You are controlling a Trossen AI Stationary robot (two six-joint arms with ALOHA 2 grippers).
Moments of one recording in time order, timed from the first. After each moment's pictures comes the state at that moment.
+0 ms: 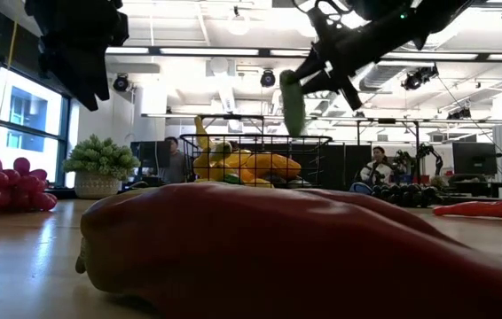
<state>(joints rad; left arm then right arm) 0.02 1.05 0.88 -1.01 -0.29 -0.84 -0.25 1.30 0.80 0.11 0.10 0.72</state>
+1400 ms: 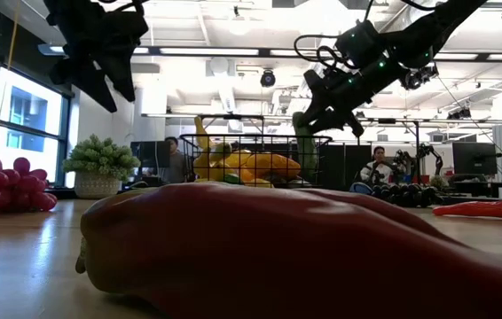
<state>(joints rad) 0.17 1.05 0.88 -0.92 -0.30 -0.86 -0.59 1.45 0.80 0.18 -0.01 0.47</state>
